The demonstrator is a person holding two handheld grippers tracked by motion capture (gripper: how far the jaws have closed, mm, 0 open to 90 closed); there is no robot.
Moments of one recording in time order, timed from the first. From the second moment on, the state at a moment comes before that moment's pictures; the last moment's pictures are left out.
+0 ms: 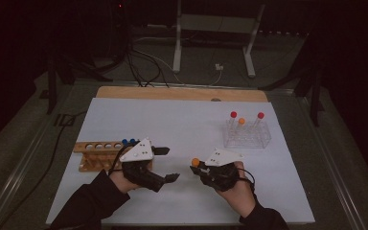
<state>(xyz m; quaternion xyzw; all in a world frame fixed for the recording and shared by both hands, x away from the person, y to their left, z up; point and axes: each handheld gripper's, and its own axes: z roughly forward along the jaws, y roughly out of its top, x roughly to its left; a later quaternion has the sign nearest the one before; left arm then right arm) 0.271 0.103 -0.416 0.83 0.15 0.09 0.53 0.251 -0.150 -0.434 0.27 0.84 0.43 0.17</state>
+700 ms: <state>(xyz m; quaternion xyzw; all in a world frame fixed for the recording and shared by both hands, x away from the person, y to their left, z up) 0.280 0.062 -0.416 0.84 0.11 0.08 0.53 0.248 -0.144 -0.435 0.27 0.85 0.43 0.16</state>
